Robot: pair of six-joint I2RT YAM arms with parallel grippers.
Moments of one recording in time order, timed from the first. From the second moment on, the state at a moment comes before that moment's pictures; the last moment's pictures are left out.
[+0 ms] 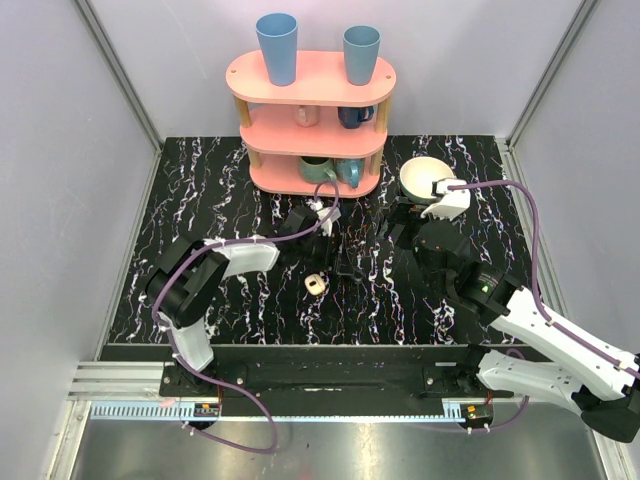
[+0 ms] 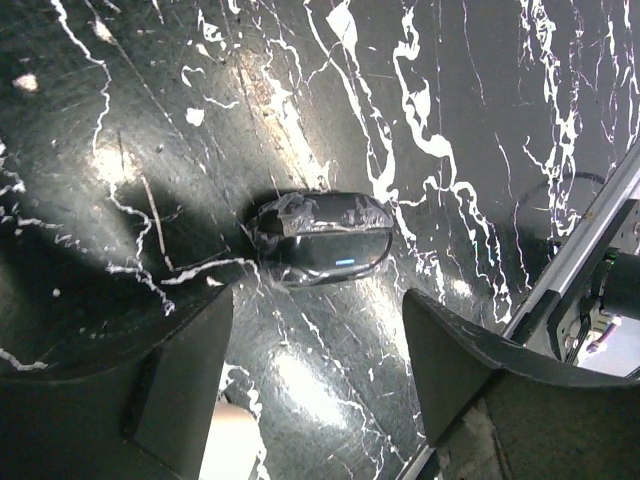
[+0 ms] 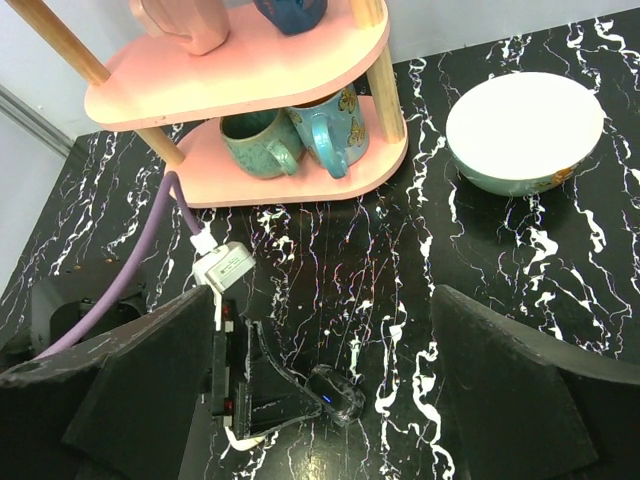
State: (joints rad) left arm -0.66 1.80 0.95 0.08 0.47 -0.50; right arm 0.90 0.92 0.97 -0.27 0.77 0.50
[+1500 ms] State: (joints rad) left arm -0.59 0.84 0.86 -0.16 -0.24 -0.45; right arm 0.16 1.13 0.95 -0.34 0.10 0.47
